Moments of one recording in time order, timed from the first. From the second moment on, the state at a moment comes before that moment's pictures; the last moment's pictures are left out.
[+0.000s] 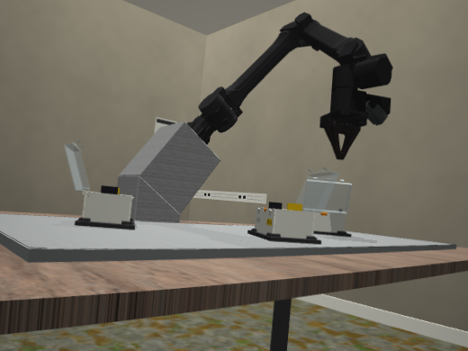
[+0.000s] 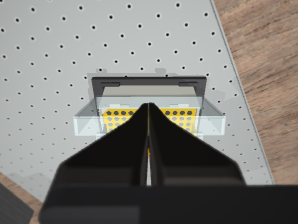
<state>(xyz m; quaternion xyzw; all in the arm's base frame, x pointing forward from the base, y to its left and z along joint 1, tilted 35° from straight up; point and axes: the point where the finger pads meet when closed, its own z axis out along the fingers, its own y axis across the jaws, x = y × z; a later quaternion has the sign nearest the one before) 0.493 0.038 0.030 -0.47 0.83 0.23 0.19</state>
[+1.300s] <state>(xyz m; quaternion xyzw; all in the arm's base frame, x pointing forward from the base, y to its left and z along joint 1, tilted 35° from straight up) 0.496 0.062 -0.001 -0.47 0.83 0.23 0.19</state>
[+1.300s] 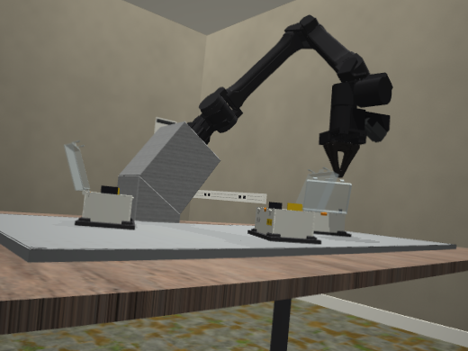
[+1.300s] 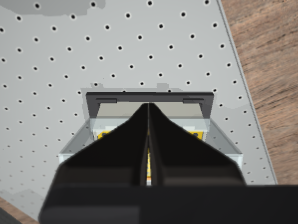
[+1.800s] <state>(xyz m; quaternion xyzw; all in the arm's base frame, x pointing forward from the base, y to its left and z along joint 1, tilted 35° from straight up) 0.498 0.069 -0.013 -0.47 0.83 0.24 0.19</state>
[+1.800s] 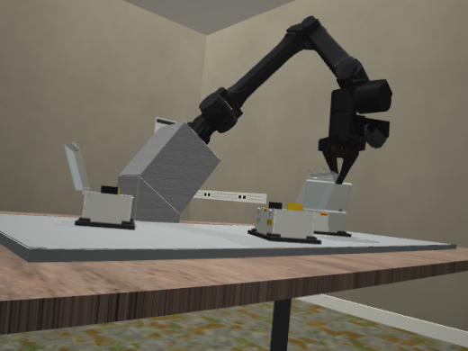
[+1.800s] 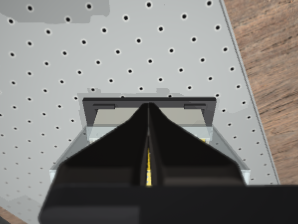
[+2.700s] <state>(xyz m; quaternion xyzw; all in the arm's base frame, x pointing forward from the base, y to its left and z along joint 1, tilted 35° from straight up) 0.487 0.053 -0.023 -0.47 0.83 0.24 0.19</state>
